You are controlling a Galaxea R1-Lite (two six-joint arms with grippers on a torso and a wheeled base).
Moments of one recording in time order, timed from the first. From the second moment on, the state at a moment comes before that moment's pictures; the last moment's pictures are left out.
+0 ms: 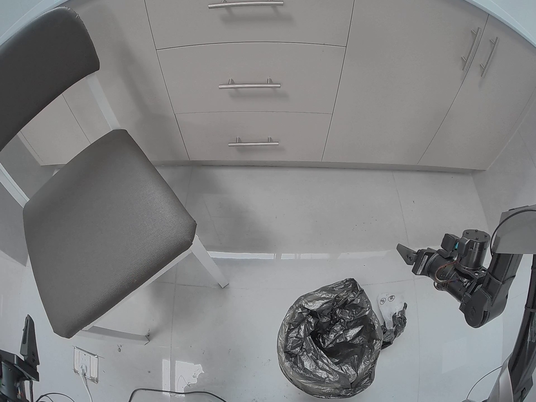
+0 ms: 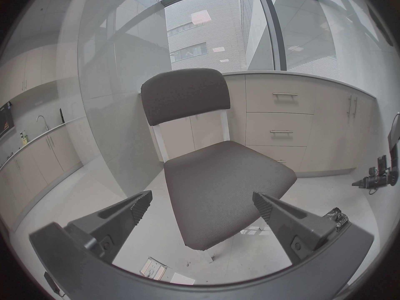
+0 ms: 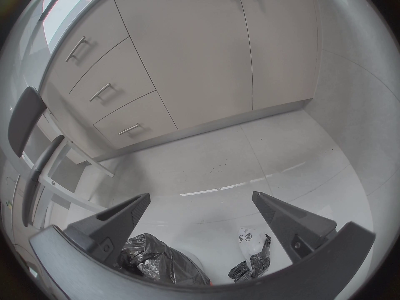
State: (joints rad) left arm -0.04 0.18 -0.04 -0.16 0.33 -0.01; right arm 0.08 2.21 -0.38 -1.55 0.05 0.26
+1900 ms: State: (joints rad) left arm -0.01 0.02 -0.02 0.00 0.01 -0.03; right arm -0.05 2.77 -1.66 -0.44 -0.06 0.16
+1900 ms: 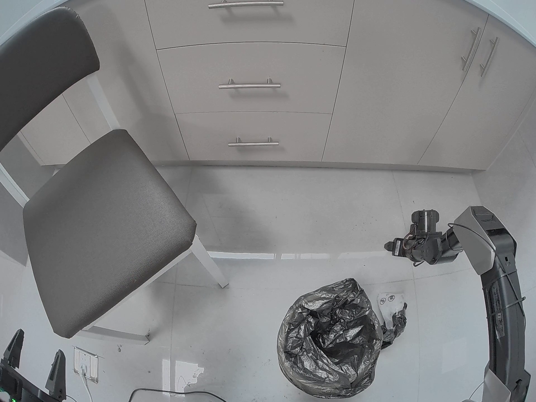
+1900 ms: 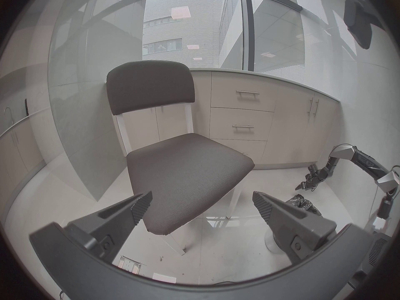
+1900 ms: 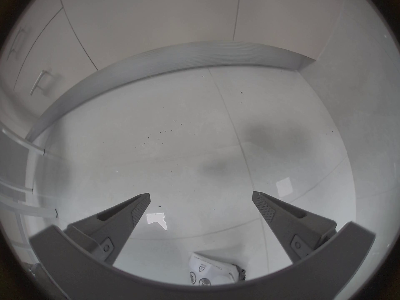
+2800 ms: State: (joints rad) left arm 0.00 0.01 -0.02 -0.01 0.01 -0.05; right arm -0.03 2.95 -1.99 -0.04 -0.10 -0.10
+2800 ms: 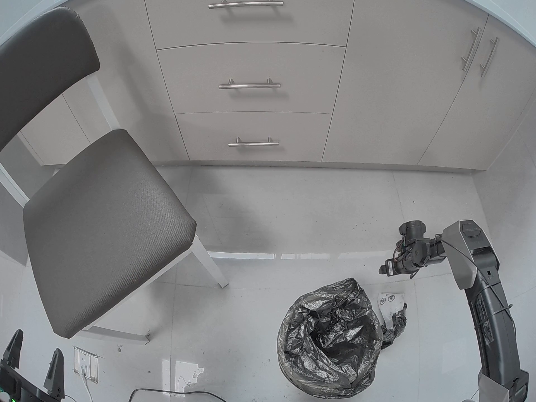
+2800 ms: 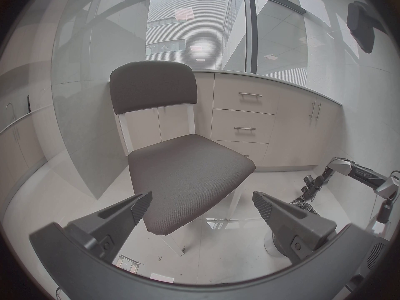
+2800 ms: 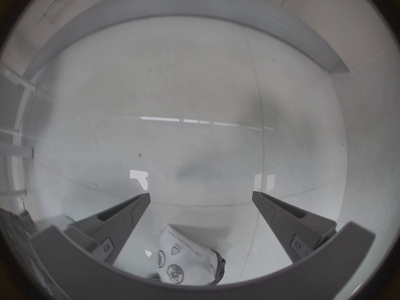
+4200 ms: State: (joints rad) left arm 0.00 0.02 -0.02 -0.01 0.03 -0.05; right arm -0.03 3.01 -2.00 0.47 -0.04 -0.22
